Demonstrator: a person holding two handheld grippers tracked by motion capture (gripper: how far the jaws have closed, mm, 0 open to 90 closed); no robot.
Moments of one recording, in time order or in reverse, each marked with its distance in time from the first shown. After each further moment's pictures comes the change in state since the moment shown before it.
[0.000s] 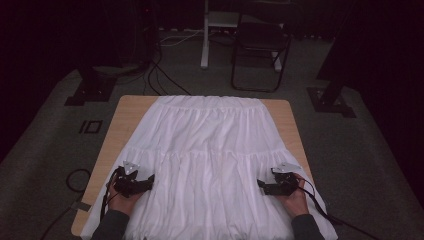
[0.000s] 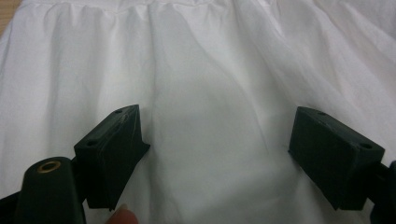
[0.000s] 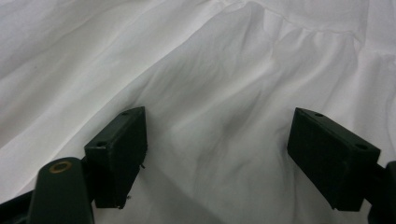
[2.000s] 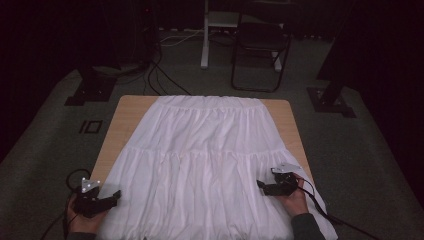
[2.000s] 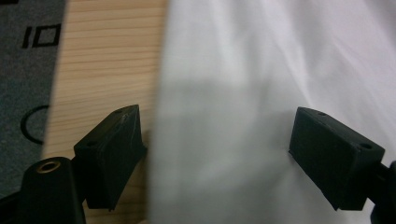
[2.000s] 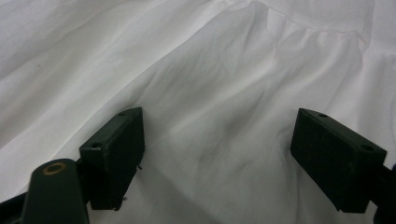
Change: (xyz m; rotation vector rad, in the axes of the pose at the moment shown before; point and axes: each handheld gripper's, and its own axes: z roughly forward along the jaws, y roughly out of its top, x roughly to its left) left arm 0.061 -0.058 -0.066 0.060 0.074 -0.116; right arm 0.000 0.000 0.000 0.003 0.008 -0.006
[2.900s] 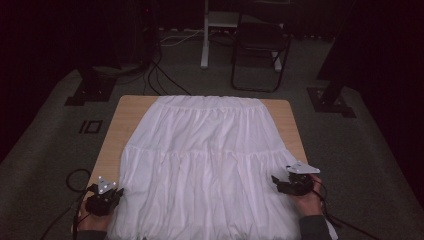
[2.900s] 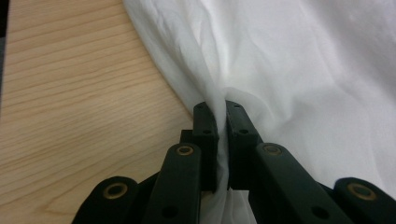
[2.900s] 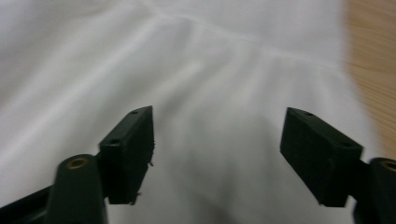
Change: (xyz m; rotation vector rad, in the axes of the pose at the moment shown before) left arm -0.028 0.010 -0.002 0.021 -0.014 0.153; right arm -0.020 -0.005 -0.043 -0.030 -0.170 0.026
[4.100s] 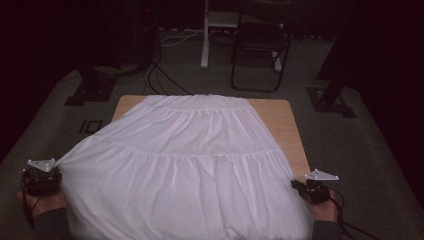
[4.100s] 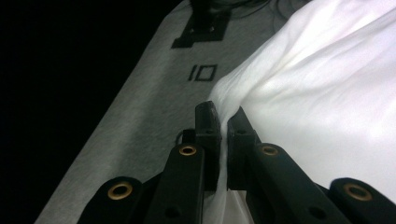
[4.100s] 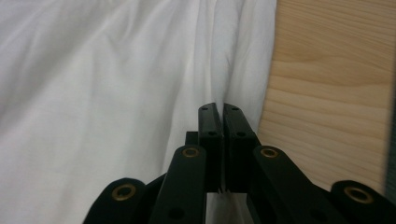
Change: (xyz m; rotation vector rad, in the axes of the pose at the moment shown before) left arm 0.120 0.023 -0.045 -0.125 0.538 -0.235; right arm -0.030 -0.041 -0.017 0.068 0.062 0.125
